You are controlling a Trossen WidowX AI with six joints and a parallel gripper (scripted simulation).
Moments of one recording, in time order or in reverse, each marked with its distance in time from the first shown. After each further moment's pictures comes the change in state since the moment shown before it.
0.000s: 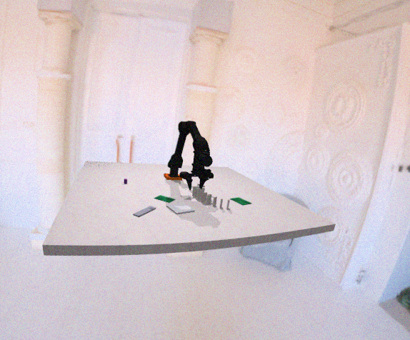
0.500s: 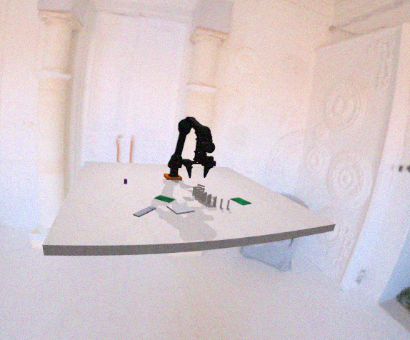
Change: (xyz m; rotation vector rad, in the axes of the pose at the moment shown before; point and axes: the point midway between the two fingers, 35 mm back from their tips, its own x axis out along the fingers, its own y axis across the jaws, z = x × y) arm -0.072 0.000 0.008 0.000 0.004 0.000
